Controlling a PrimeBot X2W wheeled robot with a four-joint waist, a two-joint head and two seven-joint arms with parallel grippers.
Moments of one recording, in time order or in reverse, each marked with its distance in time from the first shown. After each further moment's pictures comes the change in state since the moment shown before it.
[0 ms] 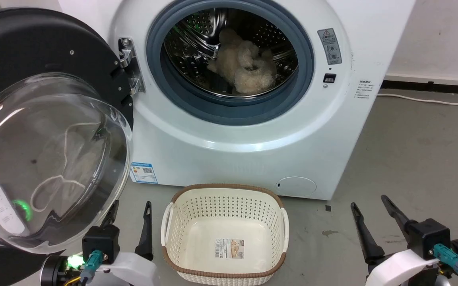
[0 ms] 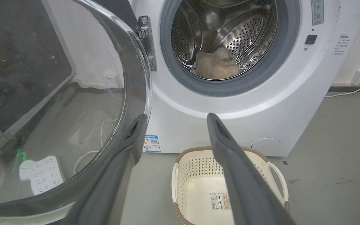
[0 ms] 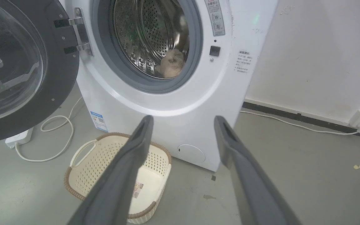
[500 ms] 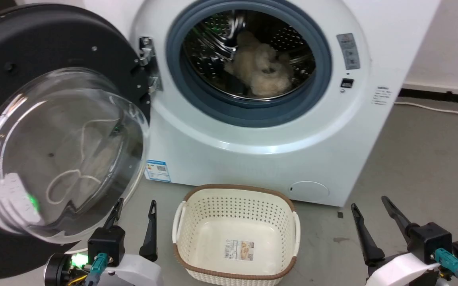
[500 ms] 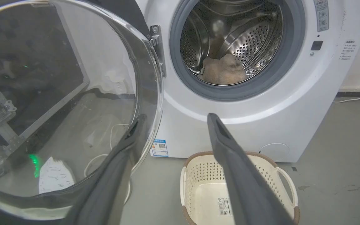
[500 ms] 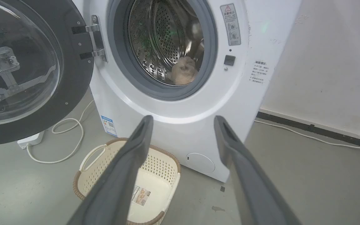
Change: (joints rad) left arm 0.000 0.016 -0.038 -0.002 0.002 0.016 -0.033; right arm 0.007 0.000 0.000 0.000 0.002 0.000 -0.032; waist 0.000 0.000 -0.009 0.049
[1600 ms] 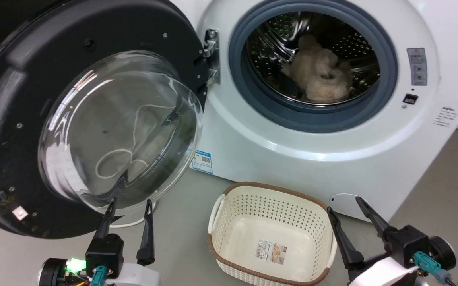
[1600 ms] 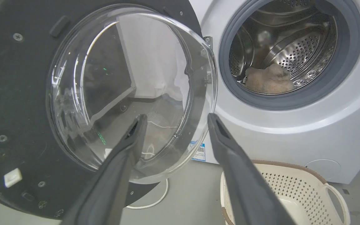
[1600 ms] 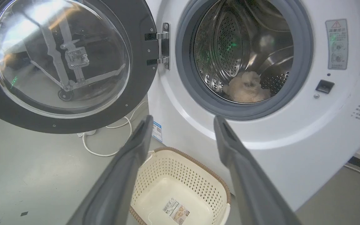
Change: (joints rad) left arm 0.032 0.053 -0.059 -0.048 -0.001 0.091 -0.066; right arm -0.018 -0.024 0.111 0.047 0.028 0.000 -0.066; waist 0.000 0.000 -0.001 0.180
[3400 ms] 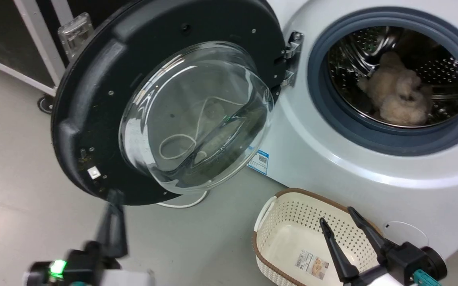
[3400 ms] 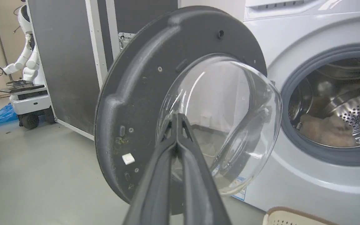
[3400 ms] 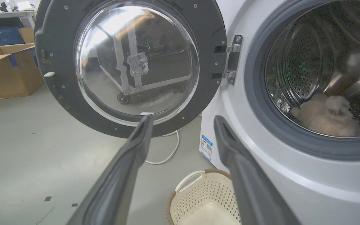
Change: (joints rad) left arm 0.030 0.047 -0.042 -0.091 -0.101 0.089 -0.123; right arm 0.024 -0.033 0.072 0.034 0.060 0.000 -0.123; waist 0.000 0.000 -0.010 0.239
